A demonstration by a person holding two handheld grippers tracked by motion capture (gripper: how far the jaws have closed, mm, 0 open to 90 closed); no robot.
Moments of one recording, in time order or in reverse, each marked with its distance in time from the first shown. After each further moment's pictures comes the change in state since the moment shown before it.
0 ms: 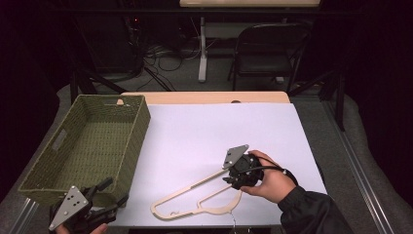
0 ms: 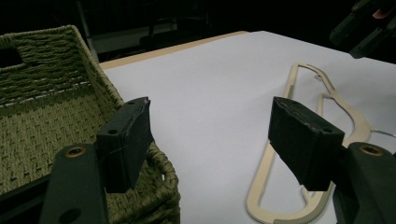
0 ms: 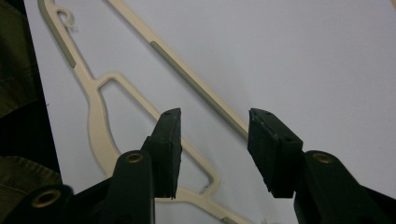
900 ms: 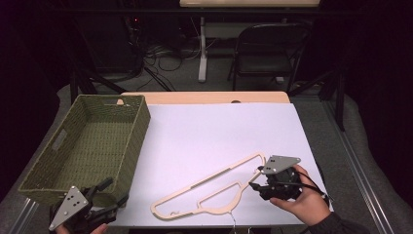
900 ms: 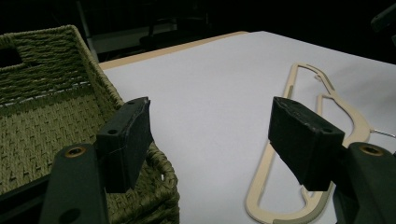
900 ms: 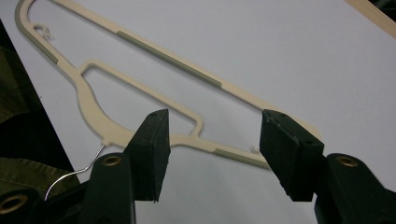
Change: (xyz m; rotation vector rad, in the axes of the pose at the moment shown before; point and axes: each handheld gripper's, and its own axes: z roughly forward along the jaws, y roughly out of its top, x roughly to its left) left arm 0.000 0.000 0.000 -0.002 0.000 -0.003; right arm 0.008 -0.073 -0.050 -0.125 -0.130 0.254
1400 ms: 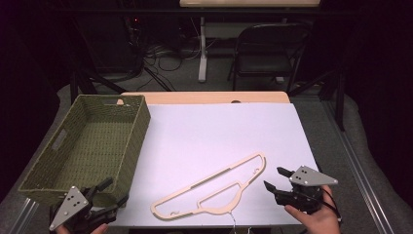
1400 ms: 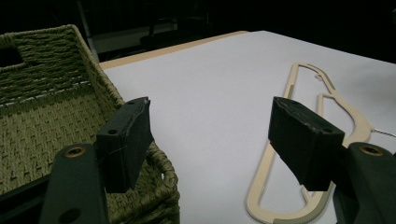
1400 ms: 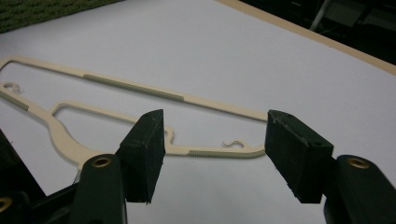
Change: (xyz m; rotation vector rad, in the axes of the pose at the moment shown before) left arm 0.000 -0.001 0.000 0.002 0.002 0.002; right arm -0.001 -0.054 -0.024 -0.246 -0.148 0.196
